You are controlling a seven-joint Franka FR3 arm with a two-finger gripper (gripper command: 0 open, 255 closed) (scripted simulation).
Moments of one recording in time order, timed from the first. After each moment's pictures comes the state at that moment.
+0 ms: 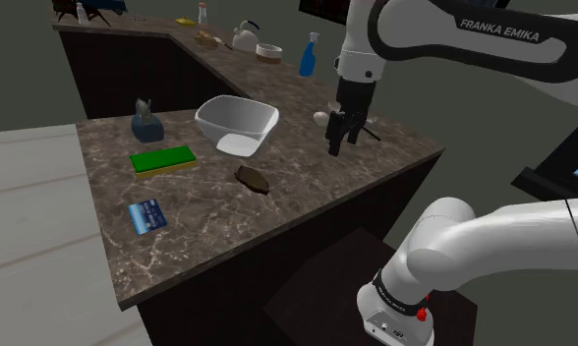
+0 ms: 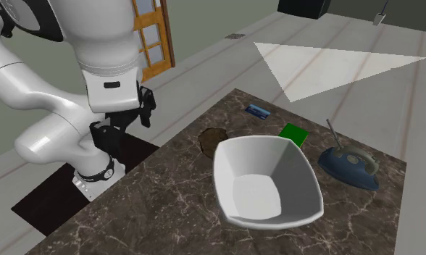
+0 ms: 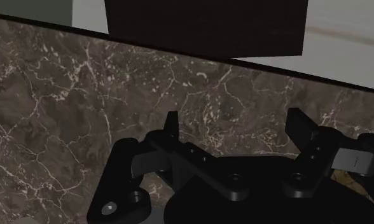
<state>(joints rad) 0.00 -0.75 0.03 -2.36 0.01 1.47 0.02</state>
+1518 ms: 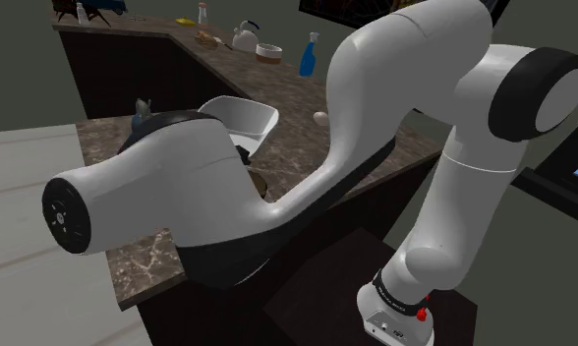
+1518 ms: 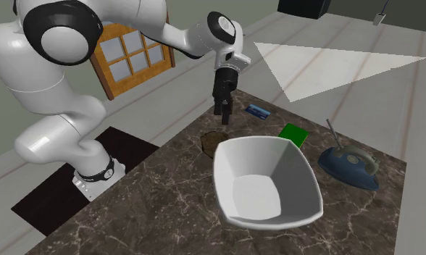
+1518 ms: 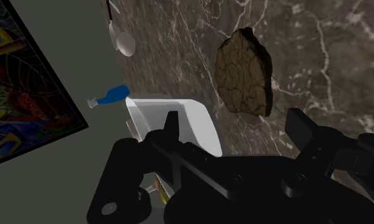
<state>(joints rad) -0.02 0.23 1.04 -1.94 -0.93 1.22 1.07</state>
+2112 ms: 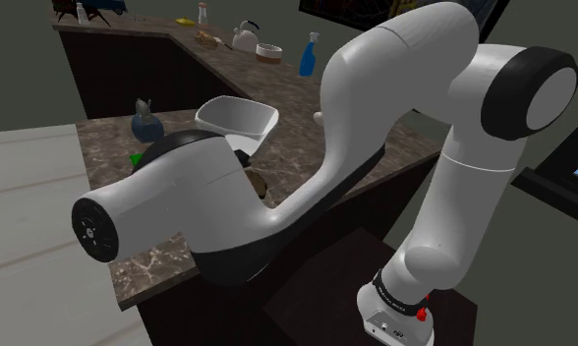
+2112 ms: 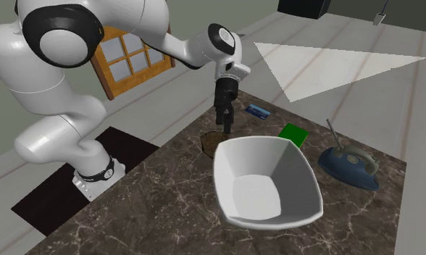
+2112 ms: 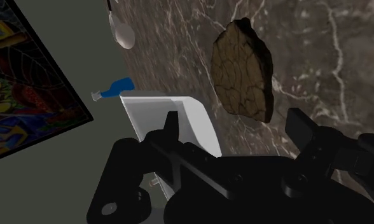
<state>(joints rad) -0.03 0.24 1.03 -2.01 -1.00 1.27 1.11</state>
